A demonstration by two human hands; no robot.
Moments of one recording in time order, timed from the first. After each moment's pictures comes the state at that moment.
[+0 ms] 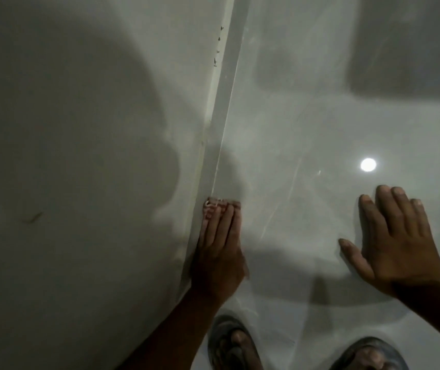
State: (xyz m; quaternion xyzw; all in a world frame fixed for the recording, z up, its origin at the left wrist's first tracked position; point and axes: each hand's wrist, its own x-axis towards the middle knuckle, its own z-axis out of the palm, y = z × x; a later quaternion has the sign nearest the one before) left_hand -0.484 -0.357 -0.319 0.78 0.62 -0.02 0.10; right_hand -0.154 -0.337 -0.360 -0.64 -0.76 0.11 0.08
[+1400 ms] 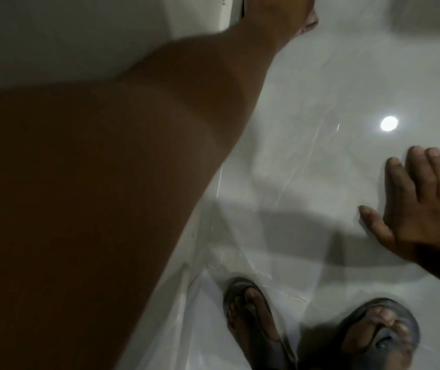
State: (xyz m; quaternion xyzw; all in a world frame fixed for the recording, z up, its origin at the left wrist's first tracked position) left_hand -0.400 -0.050 -0.307 0.80 0.56 -0.19 0.09; right_hand -0.155 -0.335 -0.347 -0.62 -0.77 0.13 0.06
